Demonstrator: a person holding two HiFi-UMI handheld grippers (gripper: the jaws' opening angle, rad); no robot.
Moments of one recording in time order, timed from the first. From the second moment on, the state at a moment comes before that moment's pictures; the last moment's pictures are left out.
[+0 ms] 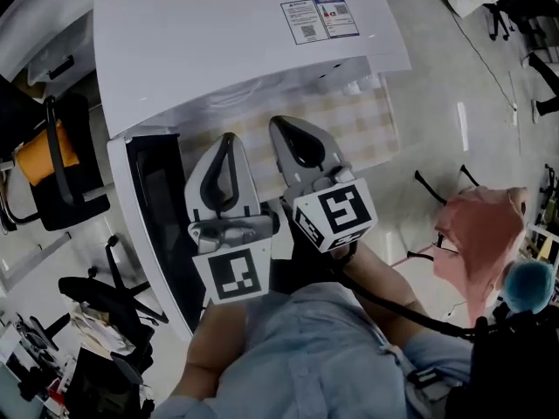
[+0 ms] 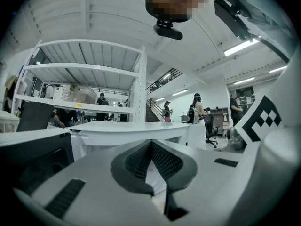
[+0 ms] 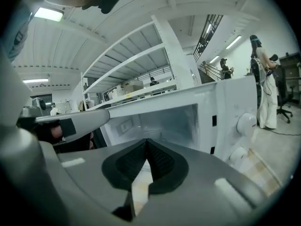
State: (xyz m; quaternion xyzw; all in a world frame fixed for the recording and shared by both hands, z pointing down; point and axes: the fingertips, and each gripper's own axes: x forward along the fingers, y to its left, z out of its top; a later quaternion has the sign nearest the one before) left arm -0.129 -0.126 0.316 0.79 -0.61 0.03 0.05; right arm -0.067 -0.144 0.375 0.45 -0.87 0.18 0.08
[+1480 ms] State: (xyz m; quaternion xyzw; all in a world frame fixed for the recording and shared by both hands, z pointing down) left arm -0.156 -0.177 0.408 0.74 -0.67 0.02 0.04; right arm -0.094 -0.183 0.497 0.35 -0.83 0.42 -0.06
